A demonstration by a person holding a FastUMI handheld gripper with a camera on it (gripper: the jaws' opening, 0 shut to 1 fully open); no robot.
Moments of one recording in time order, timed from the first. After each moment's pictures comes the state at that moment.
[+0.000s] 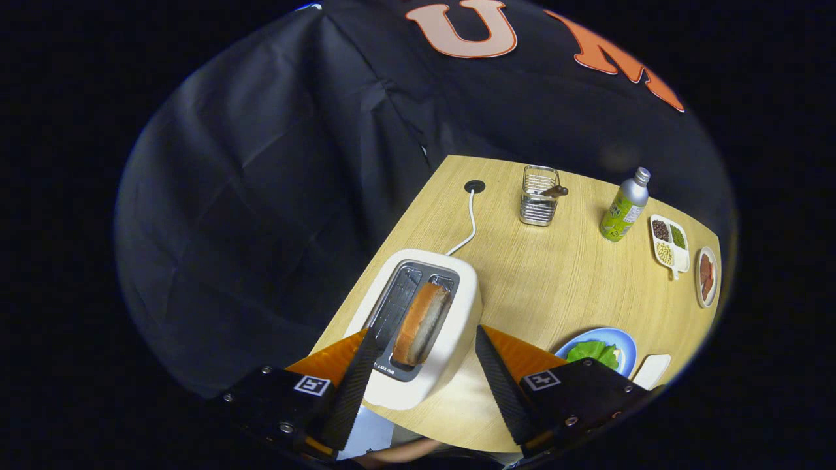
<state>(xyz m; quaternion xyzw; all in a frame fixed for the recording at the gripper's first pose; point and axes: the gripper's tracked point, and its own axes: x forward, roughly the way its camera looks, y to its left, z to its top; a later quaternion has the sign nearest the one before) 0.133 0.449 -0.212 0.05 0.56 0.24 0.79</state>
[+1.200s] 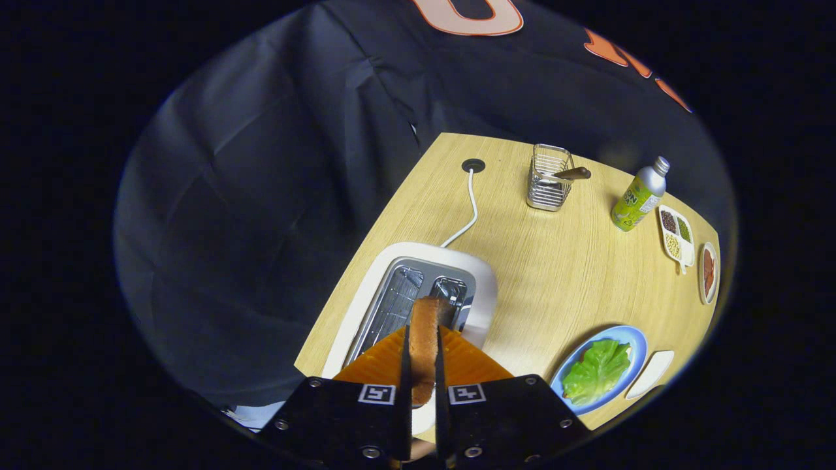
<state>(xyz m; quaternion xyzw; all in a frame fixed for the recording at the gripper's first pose) 0.129 0.471 -0.247 0.04 0.59 0.23 0.77</state>
